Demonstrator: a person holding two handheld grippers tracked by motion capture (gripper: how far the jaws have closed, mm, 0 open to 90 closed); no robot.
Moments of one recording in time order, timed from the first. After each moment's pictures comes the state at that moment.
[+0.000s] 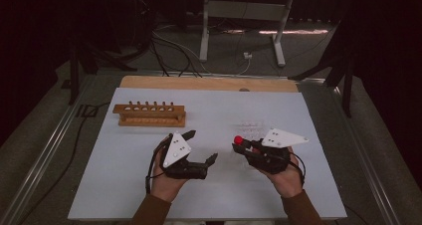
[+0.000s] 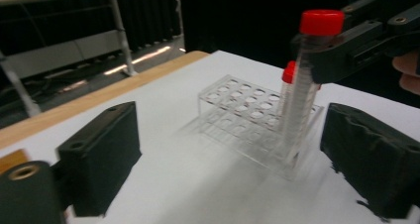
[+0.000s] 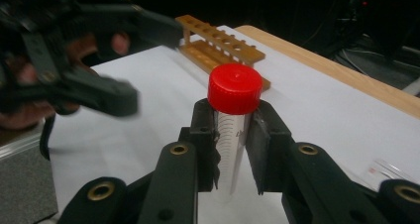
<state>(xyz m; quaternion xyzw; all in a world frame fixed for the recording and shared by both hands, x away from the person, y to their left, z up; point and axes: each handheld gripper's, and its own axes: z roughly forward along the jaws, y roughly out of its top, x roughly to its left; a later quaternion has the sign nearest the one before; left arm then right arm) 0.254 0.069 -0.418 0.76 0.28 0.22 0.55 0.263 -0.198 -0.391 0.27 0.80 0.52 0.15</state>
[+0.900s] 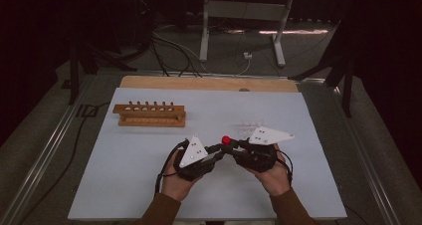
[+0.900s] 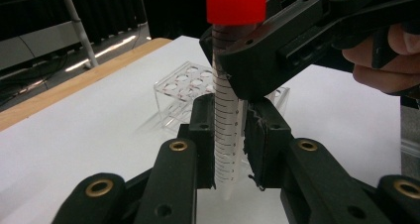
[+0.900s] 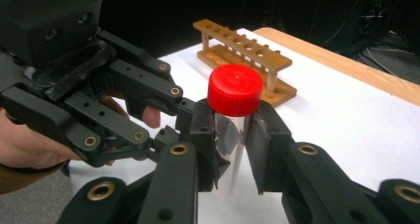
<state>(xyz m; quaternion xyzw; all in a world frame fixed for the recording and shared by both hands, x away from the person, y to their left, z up) 0.257 0.046 -0.427 0.79 0.23 0.18 0.54 0.269 -0.172 -0.394 0.26 0.79 0.53 0.12</state>
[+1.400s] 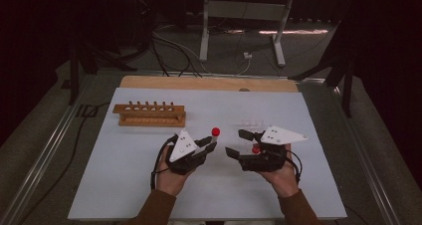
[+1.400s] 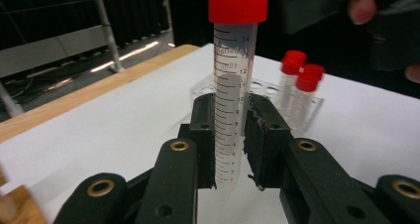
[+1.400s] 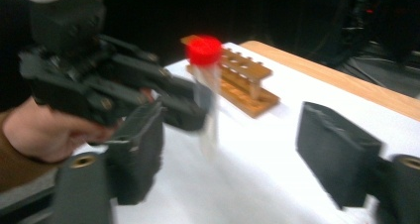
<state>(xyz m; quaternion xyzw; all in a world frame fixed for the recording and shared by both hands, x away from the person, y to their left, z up) 0.269 0.069 -0.426 0.77 0.27 0.21 0.55 0.266 -0.194 -0.389 0.28 0.77 0.55 0.14</state>
